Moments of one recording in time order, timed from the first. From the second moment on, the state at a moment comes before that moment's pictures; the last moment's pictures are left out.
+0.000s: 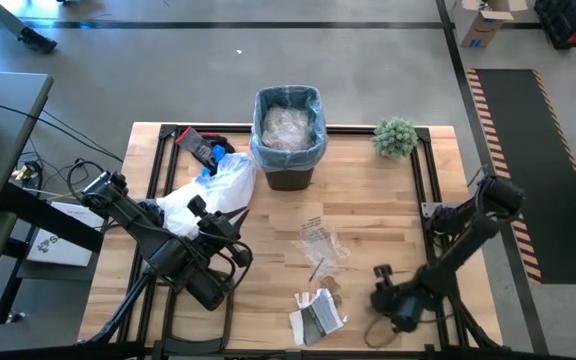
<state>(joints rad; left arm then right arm) -0.67 1.70 1.74 -1.54 -1.30 -1.15 0.95 1.68 0.70 -0.32 0.26 0.69</state>
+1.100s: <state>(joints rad) -0.72 1.64 1.74 -1.51 -1.42 -1.20 0.07 1.20 1.30 -0.11 0.31 -0.32</state>
